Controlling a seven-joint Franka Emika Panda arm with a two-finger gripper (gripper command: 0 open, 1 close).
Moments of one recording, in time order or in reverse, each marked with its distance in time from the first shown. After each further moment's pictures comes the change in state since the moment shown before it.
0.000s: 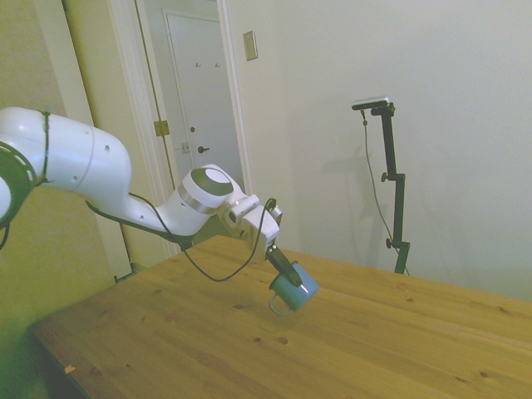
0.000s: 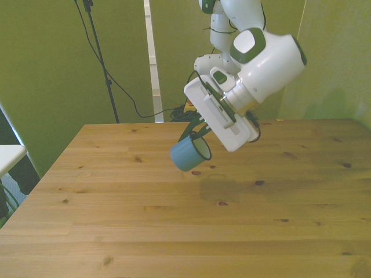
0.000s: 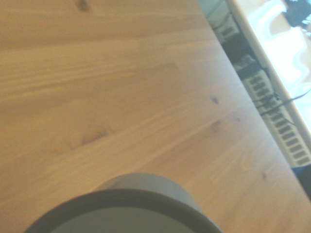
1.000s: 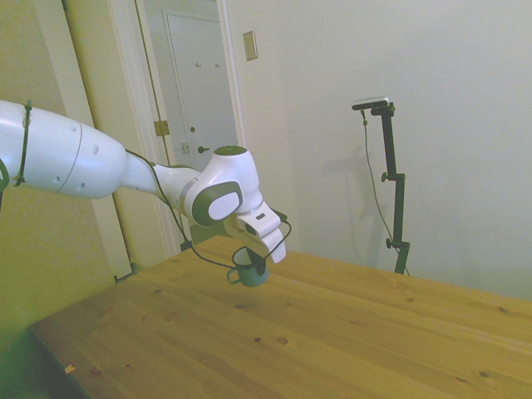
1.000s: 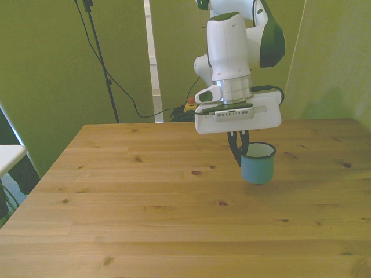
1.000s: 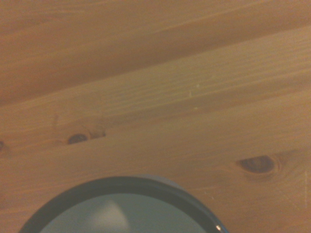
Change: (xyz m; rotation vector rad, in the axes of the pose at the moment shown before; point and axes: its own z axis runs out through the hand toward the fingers) arm -0.015 -0.011 0.018 0.549 -0.761 -0.144
